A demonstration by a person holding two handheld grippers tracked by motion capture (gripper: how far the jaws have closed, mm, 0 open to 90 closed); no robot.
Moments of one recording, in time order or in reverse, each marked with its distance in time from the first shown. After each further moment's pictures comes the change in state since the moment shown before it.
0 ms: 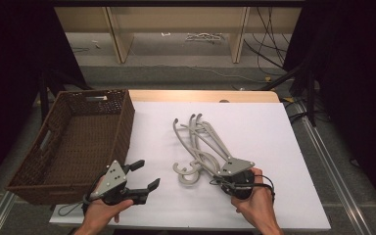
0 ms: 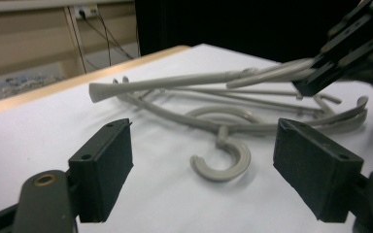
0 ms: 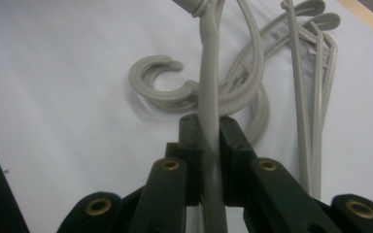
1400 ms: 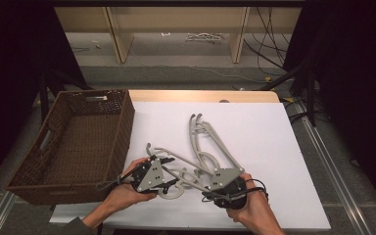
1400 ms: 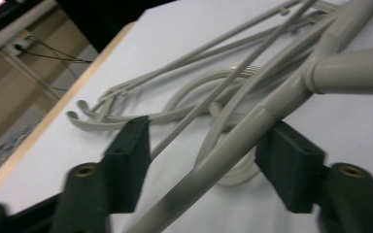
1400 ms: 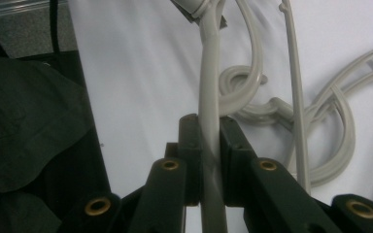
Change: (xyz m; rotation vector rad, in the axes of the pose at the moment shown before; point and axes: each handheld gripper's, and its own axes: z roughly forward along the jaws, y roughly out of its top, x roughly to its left) left arm -0.007 0.007 0.068 0.168 -0.182 0.507; right arm 0.024 0.010 -0.005 0.006 0.233 -0.143
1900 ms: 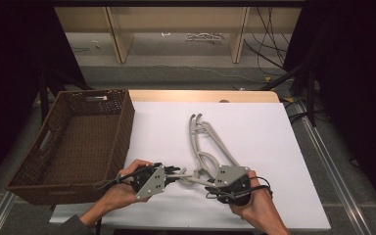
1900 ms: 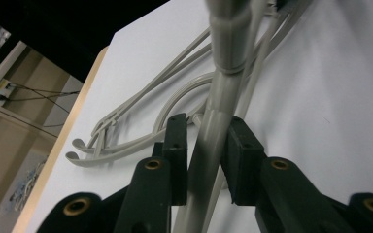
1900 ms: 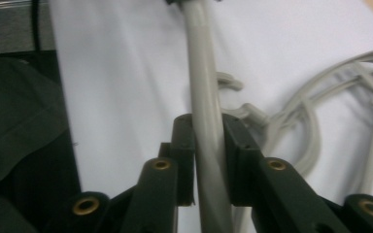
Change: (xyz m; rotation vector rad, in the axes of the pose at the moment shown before) left arm -0.002 0.019 -0.012 0.012 -0.081 0.250; right arm -0.010 -0.004 -0.005 -0.042 -0.084 -0.056
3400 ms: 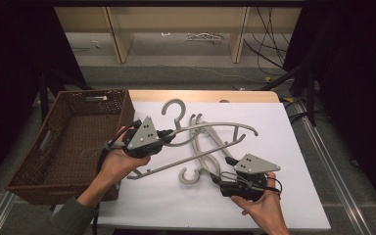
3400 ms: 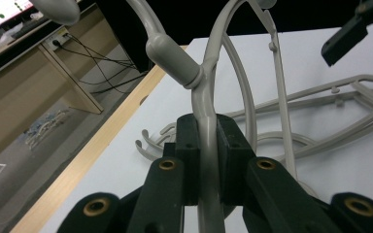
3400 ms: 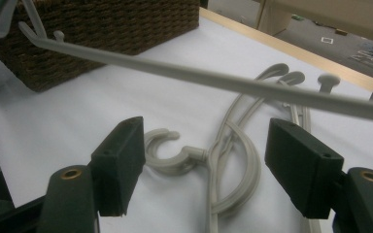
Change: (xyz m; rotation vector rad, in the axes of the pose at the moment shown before) left arm 0.084 0.042 -0.037 -0.009 0.187 -0.386; right arm -0.014 -0.018 -0.016 -0.269 -0.184 0.347
